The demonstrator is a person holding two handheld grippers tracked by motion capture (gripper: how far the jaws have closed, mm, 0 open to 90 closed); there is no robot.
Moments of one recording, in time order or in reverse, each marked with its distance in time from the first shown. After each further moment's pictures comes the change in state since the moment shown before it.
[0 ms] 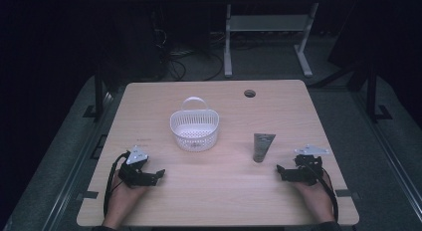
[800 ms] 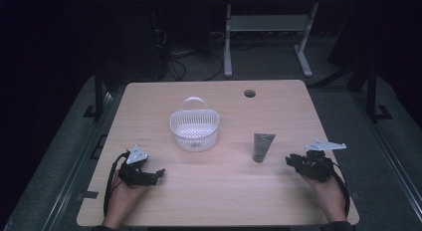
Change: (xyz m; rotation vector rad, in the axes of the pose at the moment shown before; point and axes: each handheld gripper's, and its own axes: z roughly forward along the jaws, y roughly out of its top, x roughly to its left) left arm 0.000 0.000 0.000 0.000 0.005 -0.007; right arm -0.011 0.018 -0.038 -0.060 0.185 -0.016
